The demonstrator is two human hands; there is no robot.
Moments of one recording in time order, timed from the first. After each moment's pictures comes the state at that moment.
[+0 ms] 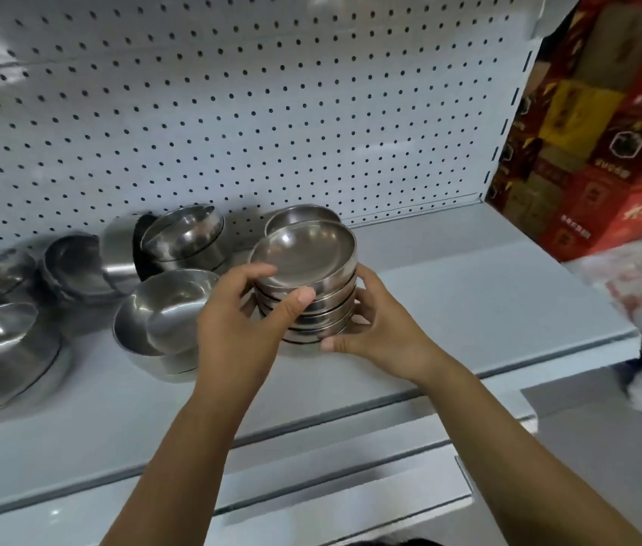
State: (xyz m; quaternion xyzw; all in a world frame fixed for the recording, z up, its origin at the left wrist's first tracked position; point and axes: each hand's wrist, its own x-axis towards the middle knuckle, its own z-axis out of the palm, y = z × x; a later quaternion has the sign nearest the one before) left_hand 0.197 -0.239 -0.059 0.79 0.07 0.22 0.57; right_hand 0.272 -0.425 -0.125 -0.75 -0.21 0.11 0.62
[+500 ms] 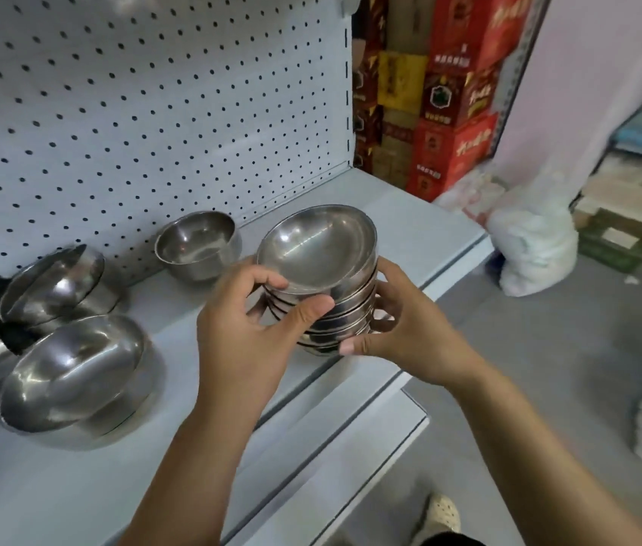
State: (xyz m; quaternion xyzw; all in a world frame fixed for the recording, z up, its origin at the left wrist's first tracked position) left_hand 0.188 -0.280 -0.056 0.77 -0.15 0.11 0.61; right_hand 0.164 -0.491 -0.111 -0.78 -0.04 -0.04 0.62
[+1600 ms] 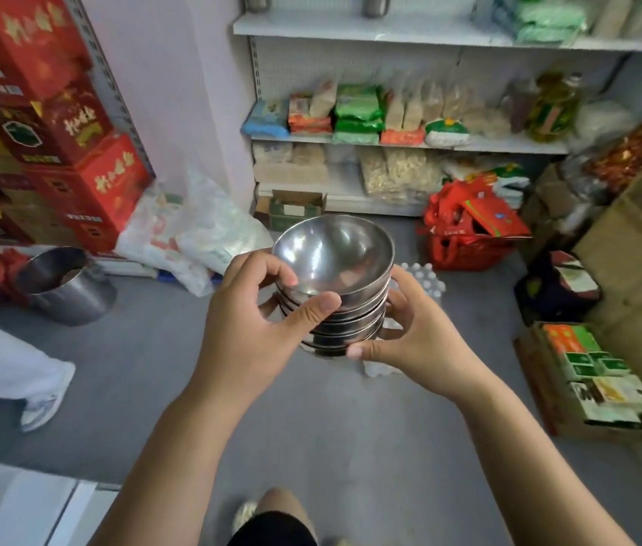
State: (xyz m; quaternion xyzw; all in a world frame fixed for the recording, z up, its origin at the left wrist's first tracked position) left_hand 0.060 -0.864 -0.080 0.64 -0.49 -0.17 0.58; right_hand -0.138 -0.976 -0.122 -0.71 0.33 -0.27 0.56
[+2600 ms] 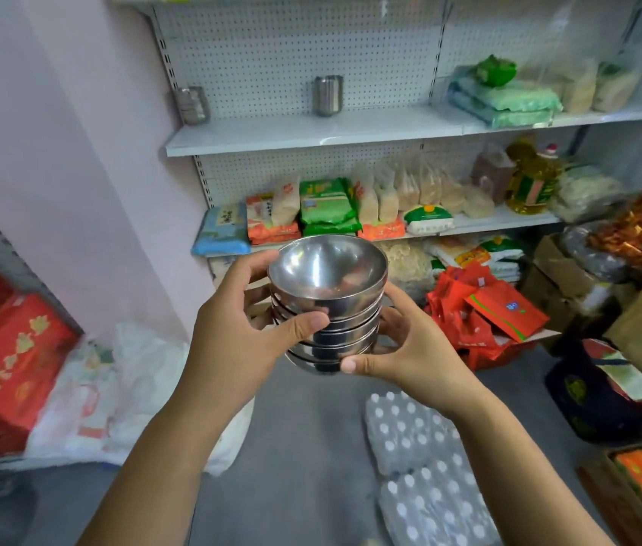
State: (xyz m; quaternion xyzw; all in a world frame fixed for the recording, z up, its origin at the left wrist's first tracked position) left_hand 0.271 -1.351 -0.003 0.57 -0.55 -0.25 0.55; right_hand 0.066 -1.434 -0.070 -0.67 0.35 -0.37 0.54
